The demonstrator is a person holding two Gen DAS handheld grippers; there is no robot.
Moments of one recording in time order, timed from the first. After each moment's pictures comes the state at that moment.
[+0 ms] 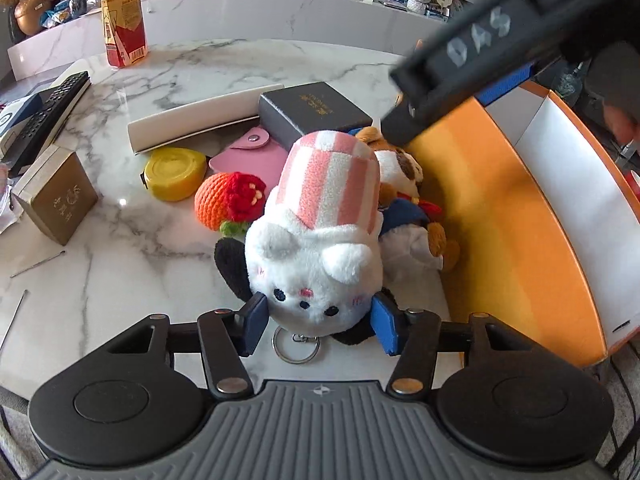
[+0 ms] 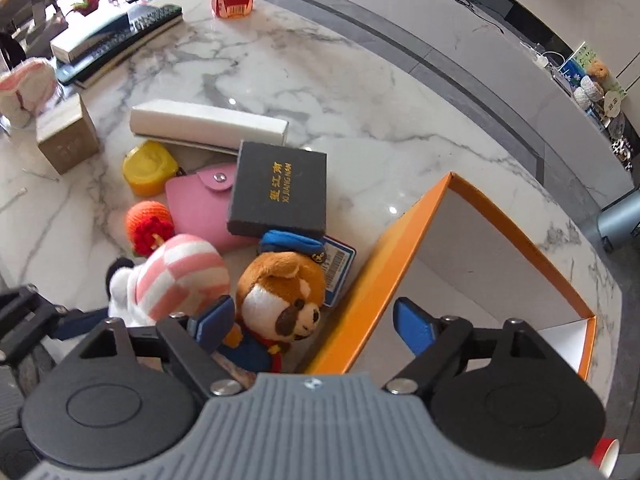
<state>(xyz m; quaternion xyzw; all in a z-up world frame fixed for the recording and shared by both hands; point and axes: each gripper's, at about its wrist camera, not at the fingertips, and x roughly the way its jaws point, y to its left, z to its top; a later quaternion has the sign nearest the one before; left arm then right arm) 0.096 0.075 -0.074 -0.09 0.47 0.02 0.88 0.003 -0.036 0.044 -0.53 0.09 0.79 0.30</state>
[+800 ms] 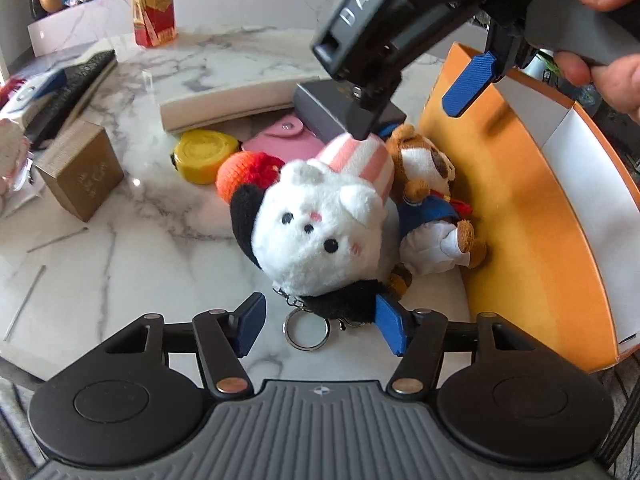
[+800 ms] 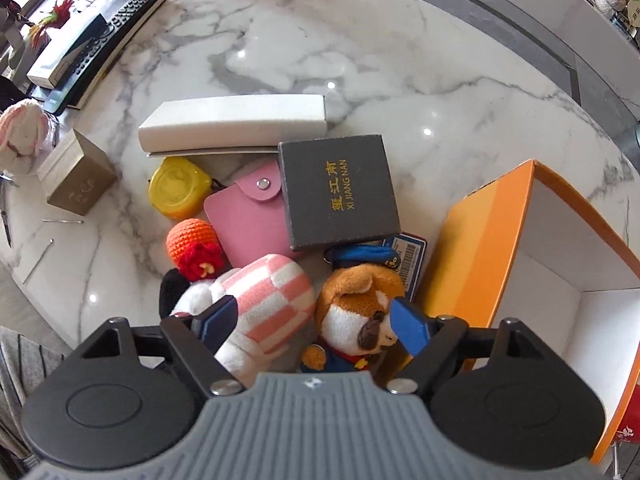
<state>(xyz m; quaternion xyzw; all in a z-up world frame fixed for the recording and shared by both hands) 0.085 0.088 -0.064 -0.10 0.47 0.05 0.88 -0.062 -0.021 0.027 -0.59 0.15 0.73 0.29</state>
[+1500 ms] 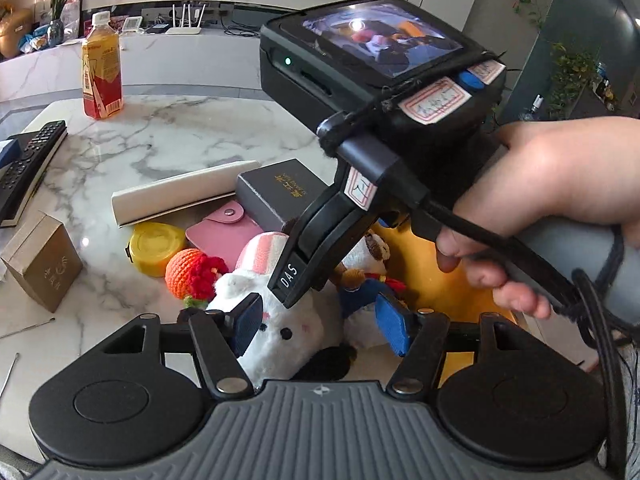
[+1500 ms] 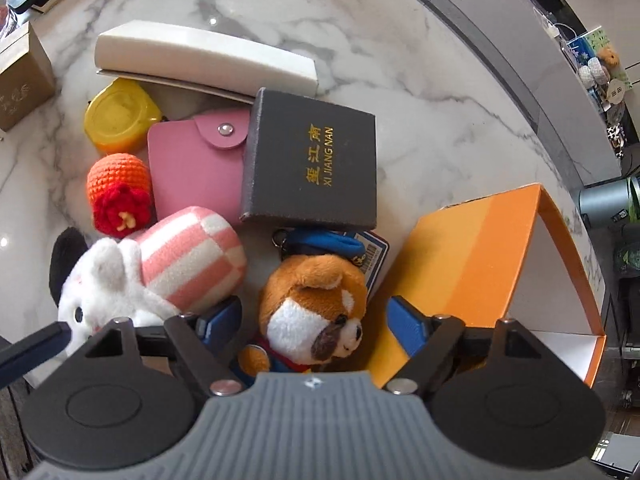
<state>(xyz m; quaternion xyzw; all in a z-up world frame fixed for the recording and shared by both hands) 0.110 0.092 -0.044 -0.11 0.40 -0.03 0.91 -0.073 -0.035 -0.030 -0.65 0.02 0.70 0.31</state>
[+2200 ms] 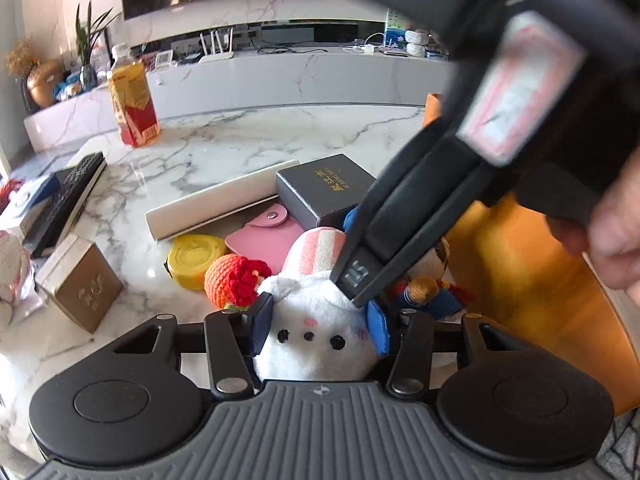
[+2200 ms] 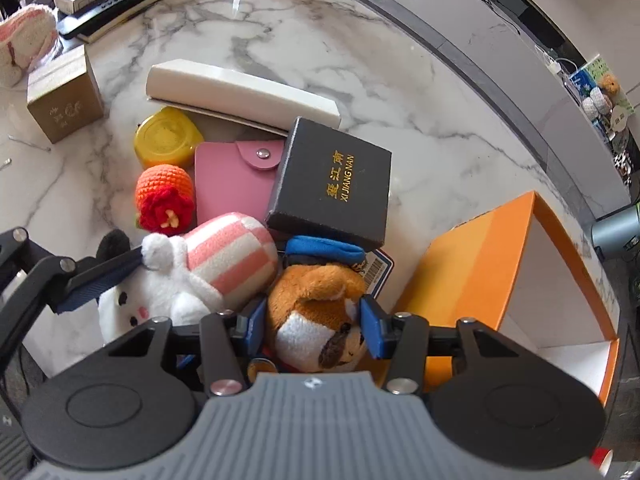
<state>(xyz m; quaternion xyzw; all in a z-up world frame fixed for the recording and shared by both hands) 0.113 0.076 -0.061 -0.03 0.39 0.05 0.92 -0.042 -0.054 -0.008 -0.58 0.03 0.76 0.28</state>
